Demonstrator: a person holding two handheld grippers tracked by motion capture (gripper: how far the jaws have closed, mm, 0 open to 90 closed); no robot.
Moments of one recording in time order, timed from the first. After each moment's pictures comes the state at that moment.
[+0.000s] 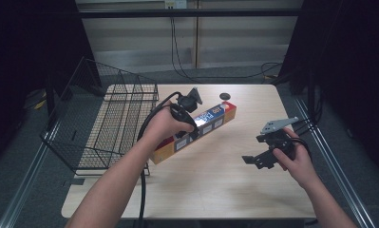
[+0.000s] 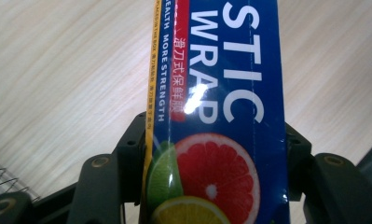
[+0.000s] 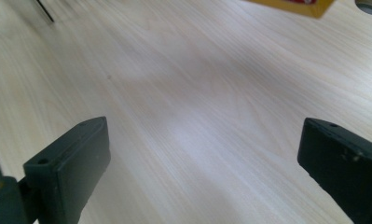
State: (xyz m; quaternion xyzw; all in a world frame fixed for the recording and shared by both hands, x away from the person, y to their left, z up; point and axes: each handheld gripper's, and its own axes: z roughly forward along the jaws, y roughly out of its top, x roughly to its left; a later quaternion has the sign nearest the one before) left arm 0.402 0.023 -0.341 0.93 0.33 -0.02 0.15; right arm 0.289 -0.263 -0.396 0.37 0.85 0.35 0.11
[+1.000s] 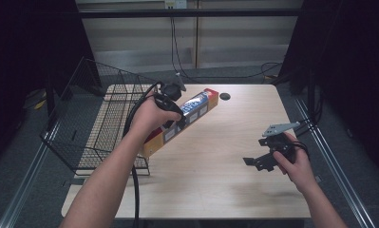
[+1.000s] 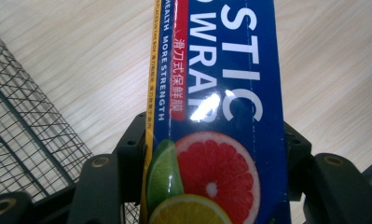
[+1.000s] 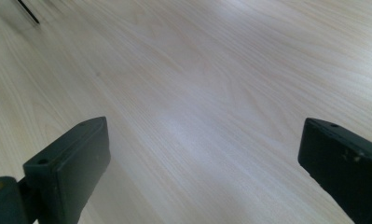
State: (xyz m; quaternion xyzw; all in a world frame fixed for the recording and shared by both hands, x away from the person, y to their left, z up) left arm 0.410 0.059 -0.309 0.90 0.41 0.01 0.16; right arm 0.286 -0.270 -0.413 0.40 0.84 0.36 0.11
